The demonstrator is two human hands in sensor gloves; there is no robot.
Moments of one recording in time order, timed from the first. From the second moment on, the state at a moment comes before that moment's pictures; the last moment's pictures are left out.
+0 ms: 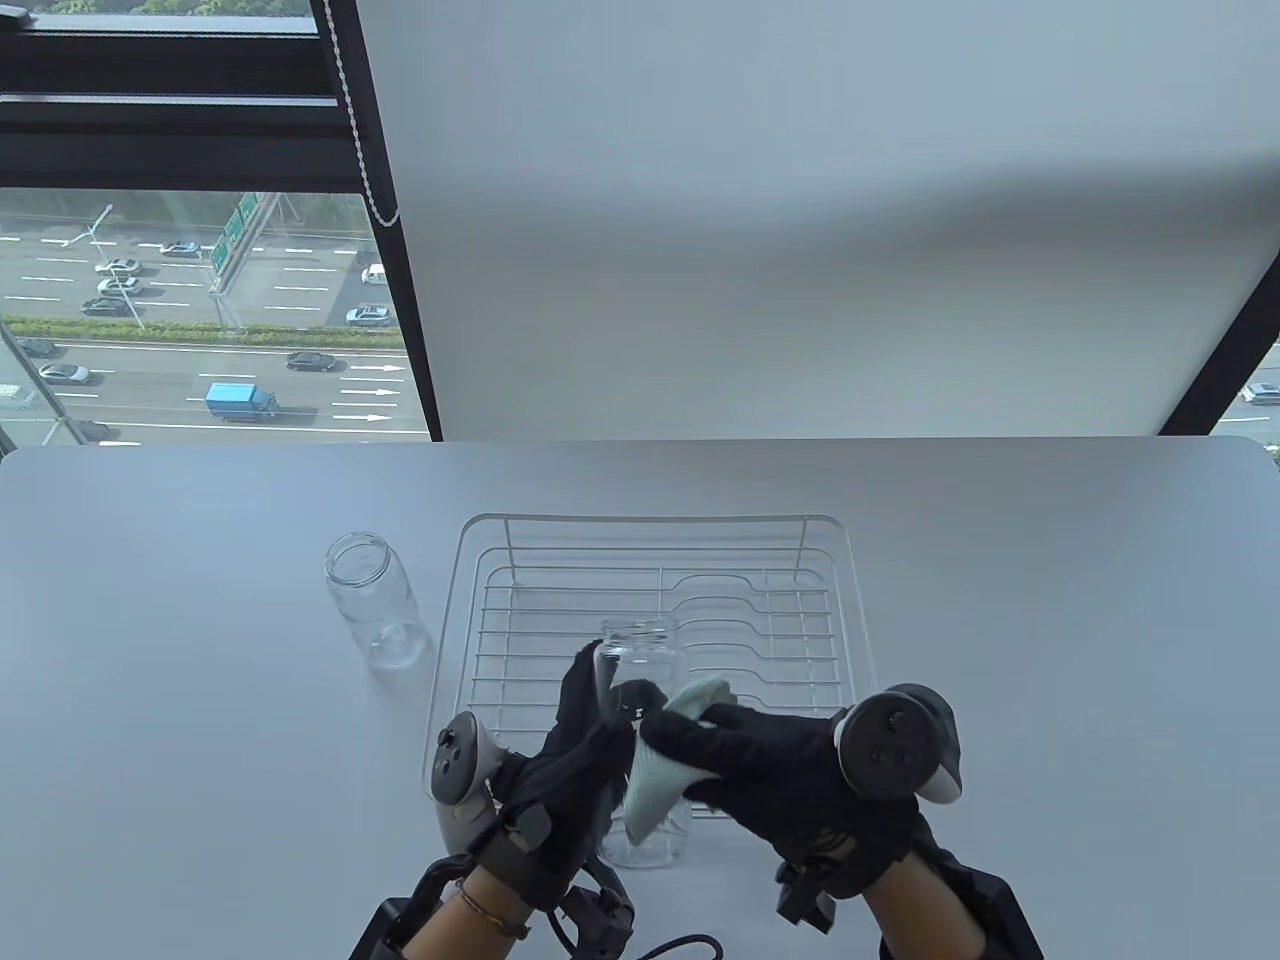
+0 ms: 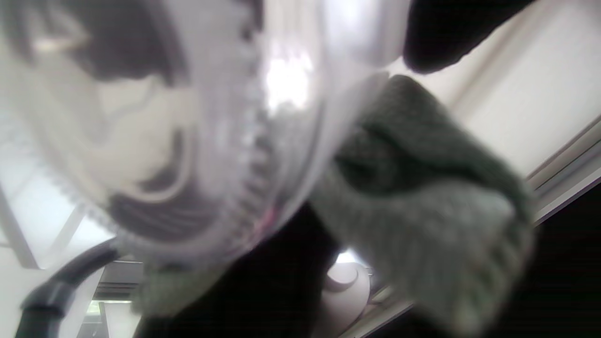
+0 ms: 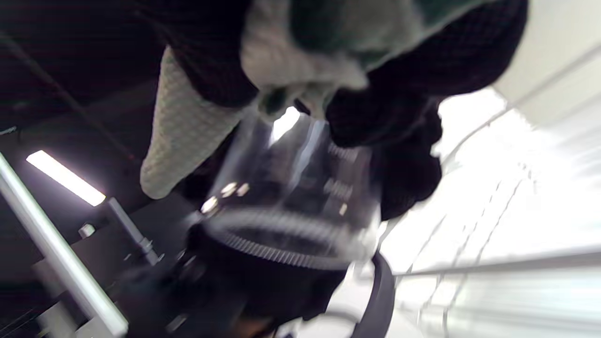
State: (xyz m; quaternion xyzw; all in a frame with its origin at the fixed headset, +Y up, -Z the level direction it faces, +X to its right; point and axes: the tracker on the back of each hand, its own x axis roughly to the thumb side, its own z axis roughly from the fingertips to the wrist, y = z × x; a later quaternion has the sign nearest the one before) left_hand -0.125 -0.701 -0.295 -0.08 -0.25 0.79 0.56; right_hand 0.099 -0.632 -0.292 0.46 0.17 0.77 0.41
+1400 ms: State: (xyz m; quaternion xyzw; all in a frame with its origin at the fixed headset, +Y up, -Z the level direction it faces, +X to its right) left_hand -0.116 -0.691 -0.292 -0.11 -0.26 0.78 0.55; right_hand 0.121 -0.643 -0.303 0.44 0.11 0.74 0.50
